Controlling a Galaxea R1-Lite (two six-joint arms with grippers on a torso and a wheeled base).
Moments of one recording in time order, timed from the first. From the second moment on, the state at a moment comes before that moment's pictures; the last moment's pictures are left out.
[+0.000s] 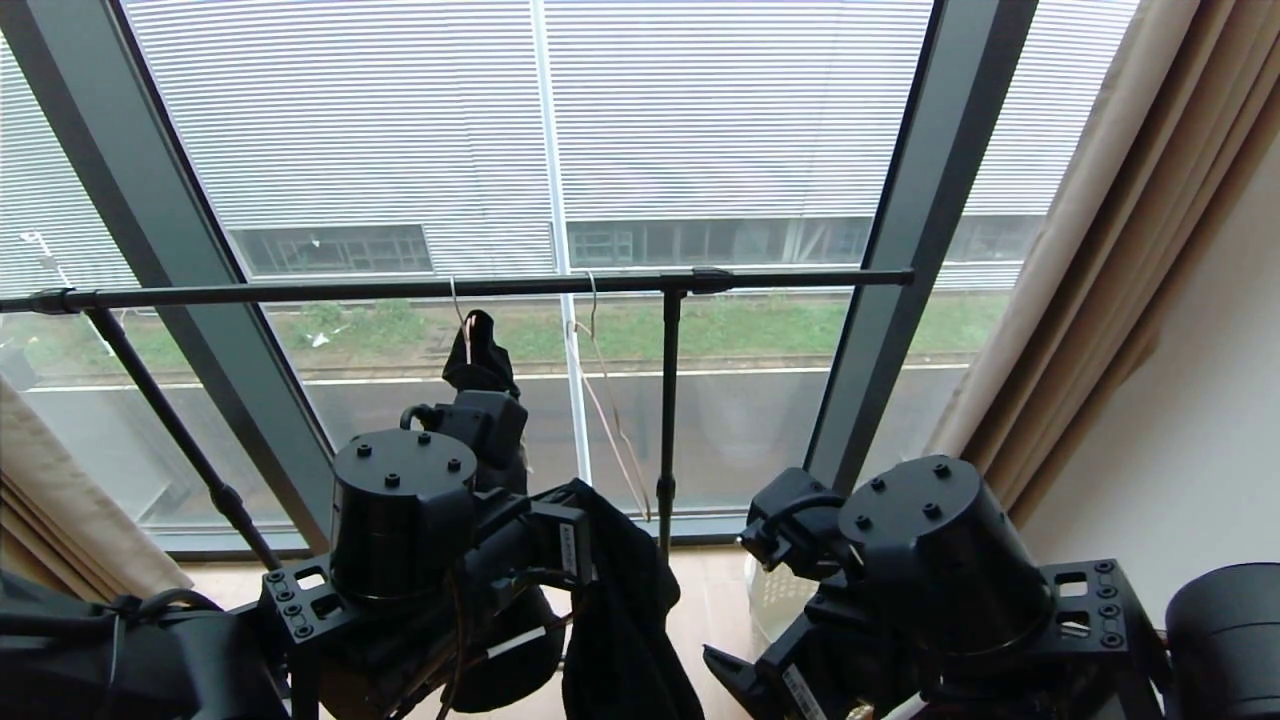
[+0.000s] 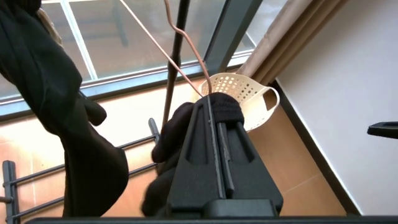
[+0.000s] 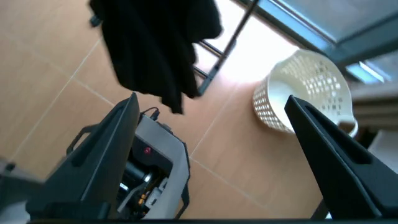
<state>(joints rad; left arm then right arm) -0.74 1.76 -0.56 -0.86 0.27 -0.27 0.93 1.68 -0.78 -0.12 -0.28 0.14</state>
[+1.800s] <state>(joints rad) -0.79 1.76 -0.56 -0.86 0.27 -0.27 0.91 1.97 -0.98 -0.47 -0.36 0.01</state>
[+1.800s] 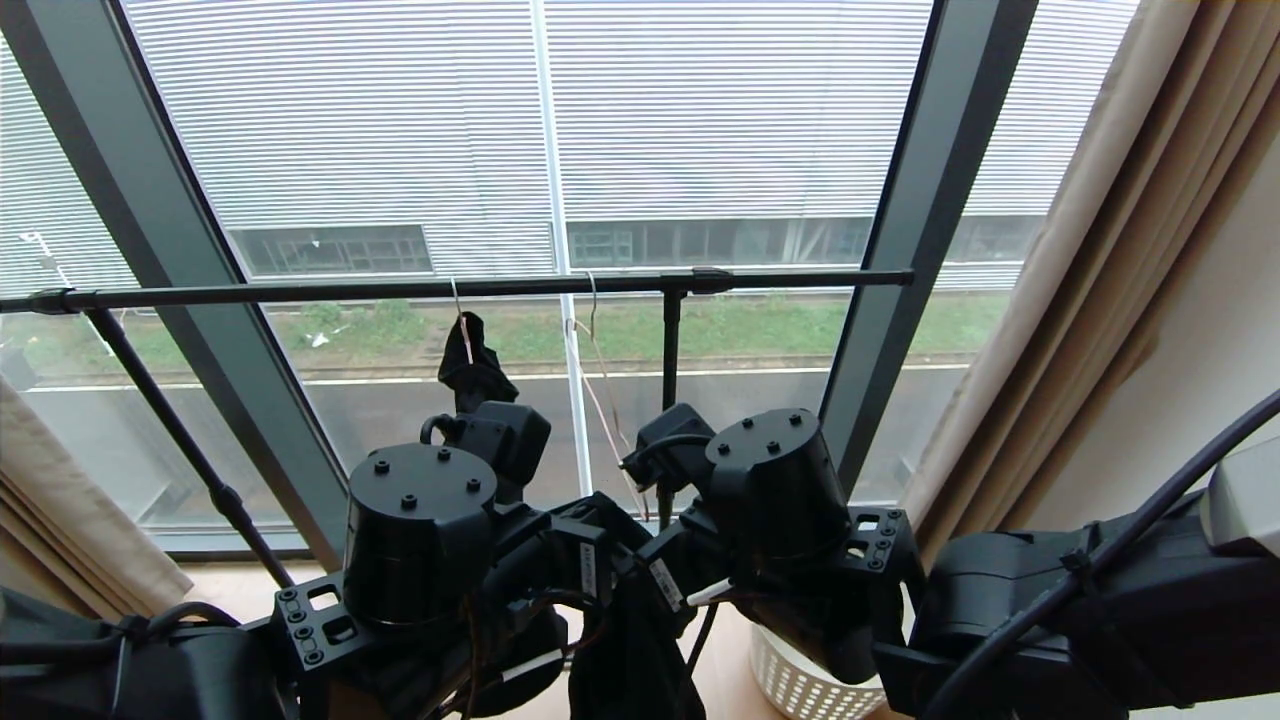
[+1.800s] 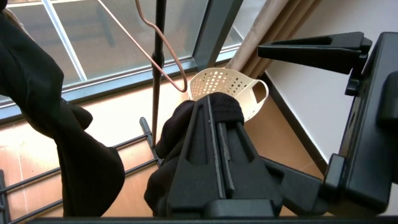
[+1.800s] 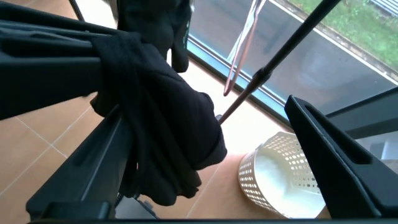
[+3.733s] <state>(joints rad) -0.78 1.83 -0.56 -0.86 0.22 -0.26 0.86 1.97 -1.06 -0.43 -0.42 0.01</state>
